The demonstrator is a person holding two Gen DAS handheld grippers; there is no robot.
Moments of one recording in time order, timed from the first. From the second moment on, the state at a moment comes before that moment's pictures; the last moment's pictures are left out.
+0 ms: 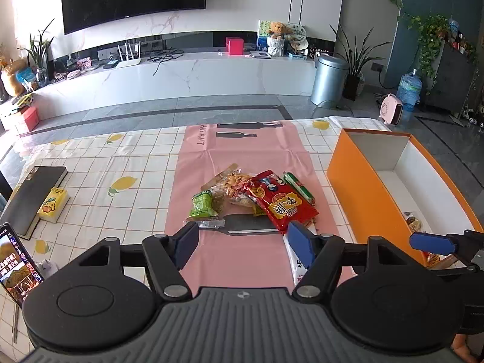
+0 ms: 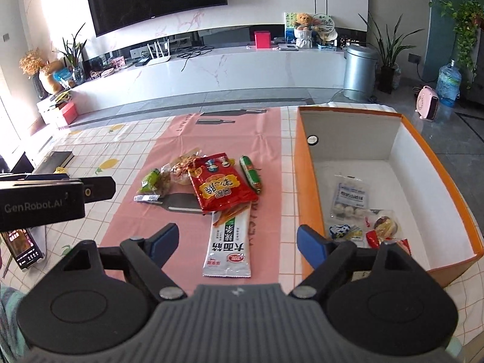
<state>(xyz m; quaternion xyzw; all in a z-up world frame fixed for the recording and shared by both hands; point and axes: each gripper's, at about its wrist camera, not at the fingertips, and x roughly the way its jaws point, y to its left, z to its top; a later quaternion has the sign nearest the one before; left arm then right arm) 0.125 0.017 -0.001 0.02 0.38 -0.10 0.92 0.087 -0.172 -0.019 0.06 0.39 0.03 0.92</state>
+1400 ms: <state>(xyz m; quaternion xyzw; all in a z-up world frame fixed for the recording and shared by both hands) 0.284 0.052 -0.124 0.01 0.49 -0.12 0.86 0.284 -0.133 -0.135 -0.03 0.45 0.12 0.88</state>
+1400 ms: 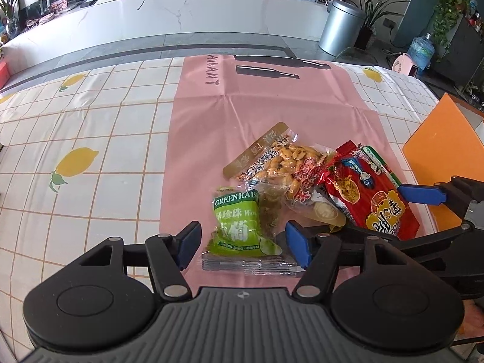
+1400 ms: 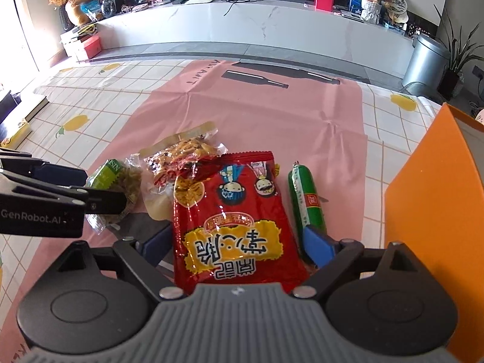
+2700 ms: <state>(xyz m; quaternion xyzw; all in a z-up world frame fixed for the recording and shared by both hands) 0.182 0.006 -0.036 0.07 0.43 -0.11 0.89 0.179 -0.154 -0.041 -0.01 0.41 0.12 0.90</state>
